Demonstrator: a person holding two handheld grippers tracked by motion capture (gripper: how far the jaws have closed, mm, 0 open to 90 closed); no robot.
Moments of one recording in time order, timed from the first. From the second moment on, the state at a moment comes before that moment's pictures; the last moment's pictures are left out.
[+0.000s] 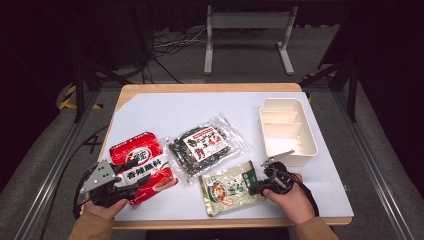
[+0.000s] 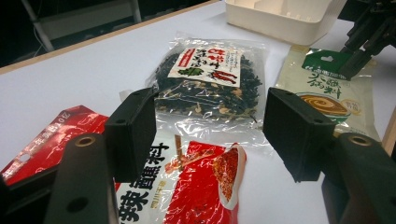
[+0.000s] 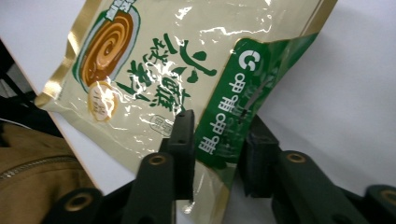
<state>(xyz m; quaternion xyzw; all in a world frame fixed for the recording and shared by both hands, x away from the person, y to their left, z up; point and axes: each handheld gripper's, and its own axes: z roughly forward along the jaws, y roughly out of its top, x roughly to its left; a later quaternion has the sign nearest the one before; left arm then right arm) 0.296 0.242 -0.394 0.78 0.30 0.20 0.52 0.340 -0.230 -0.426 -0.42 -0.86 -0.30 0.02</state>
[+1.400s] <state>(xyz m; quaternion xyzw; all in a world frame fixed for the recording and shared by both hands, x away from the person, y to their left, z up) 0.295 0.249 -0.393 0.76 0.31 0.21 0.53 0.327 -0.227 -0.304 -0.32 -0.89 -0.32 -0.04</state>
